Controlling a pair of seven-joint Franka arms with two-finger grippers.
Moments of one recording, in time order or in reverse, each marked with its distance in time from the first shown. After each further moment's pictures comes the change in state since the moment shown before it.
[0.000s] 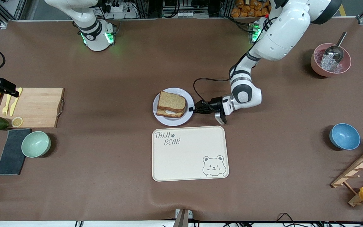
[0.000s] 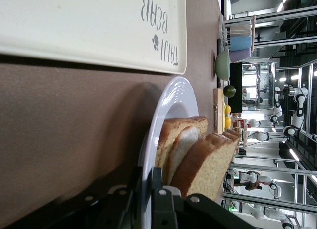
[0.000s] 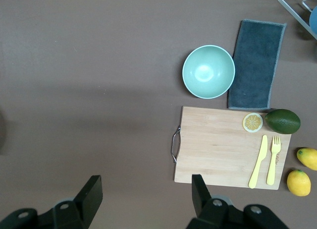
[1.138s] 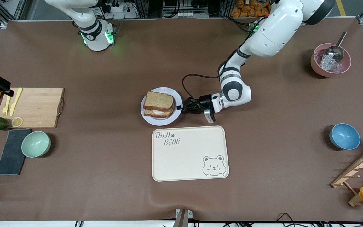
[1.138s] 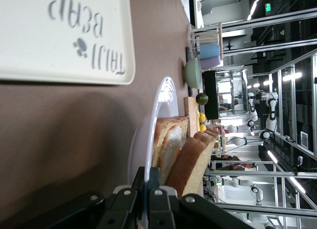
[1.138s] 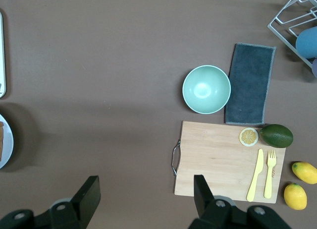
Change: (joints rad) left arm -0.035 0.004 -0.059 0.084 -0.124 0.002 0.058; right arm -0.009 -0.034 0.022 0.014 0.009 0.035 0.001
